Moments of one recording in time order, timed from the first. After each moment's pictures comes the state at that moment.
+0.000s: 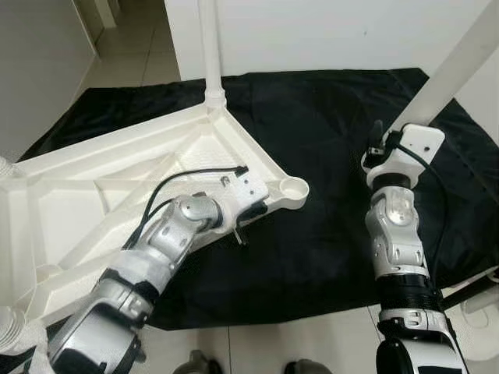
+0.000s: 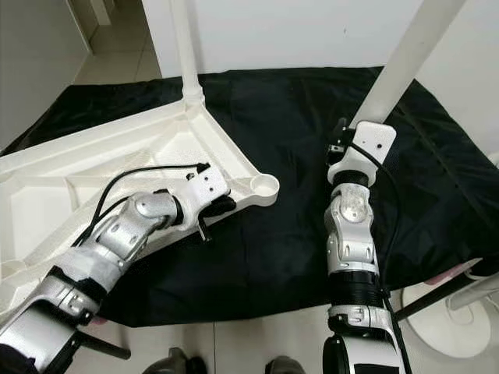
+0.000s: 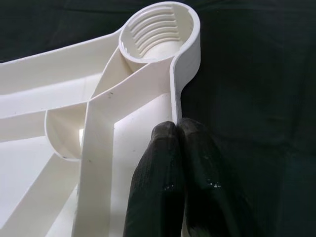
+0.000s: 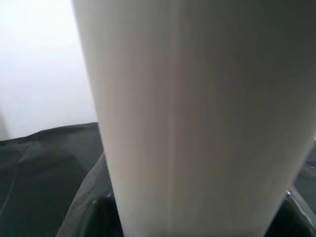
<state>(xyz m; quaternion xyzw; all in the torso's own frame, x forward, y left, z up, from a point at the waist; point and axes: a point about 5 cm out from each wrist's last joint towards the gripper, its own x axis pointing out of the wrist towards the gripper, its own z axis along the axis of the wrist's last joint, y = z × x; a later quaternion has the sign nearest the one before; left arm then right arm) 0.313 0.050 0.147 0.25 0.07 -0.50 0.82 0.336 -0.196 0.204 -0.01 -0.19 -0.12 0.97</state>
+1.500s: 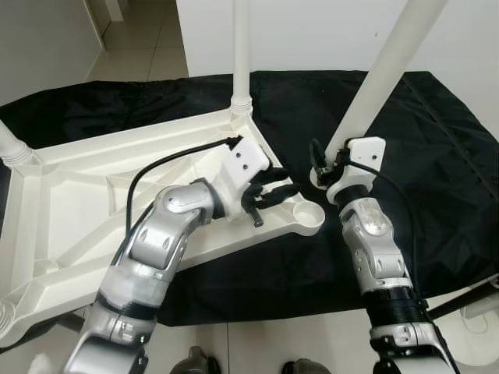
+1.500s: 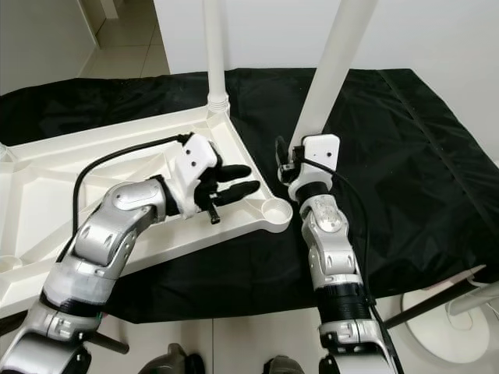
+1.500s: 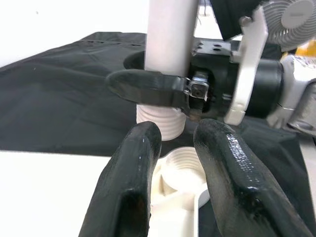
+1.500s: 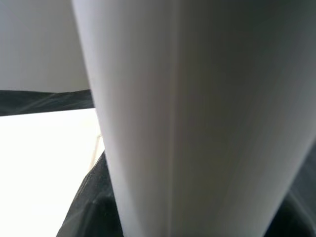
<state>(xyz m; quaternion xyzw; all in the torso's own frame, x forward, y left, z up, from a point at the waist) 0.287 0.059 0.197 0.08 -0.05 -0.52 0.85 0.318 -0.142 0.173 0.00 -0.13 0.11 0.99</state>
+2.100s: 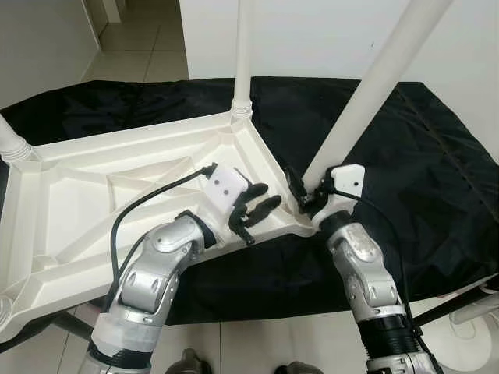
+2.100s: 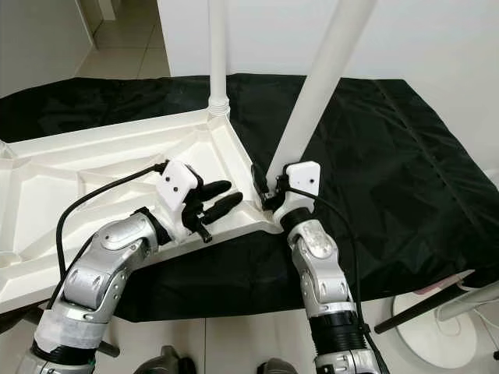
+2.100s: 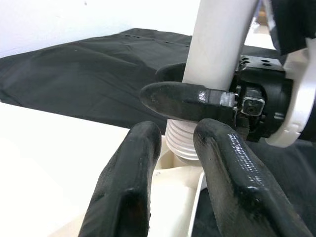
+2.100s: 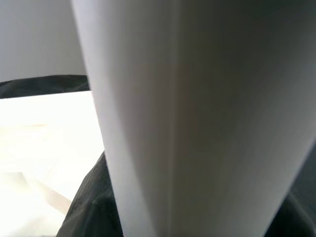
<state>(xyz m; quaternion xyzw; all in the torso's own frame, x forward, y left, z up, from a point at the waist) 0.270 0.069 0.181 0.05 -0.04 -0.45 0.89 0.298 -0.131 0.151 0.03 -0.09 0.17 0.98</state>
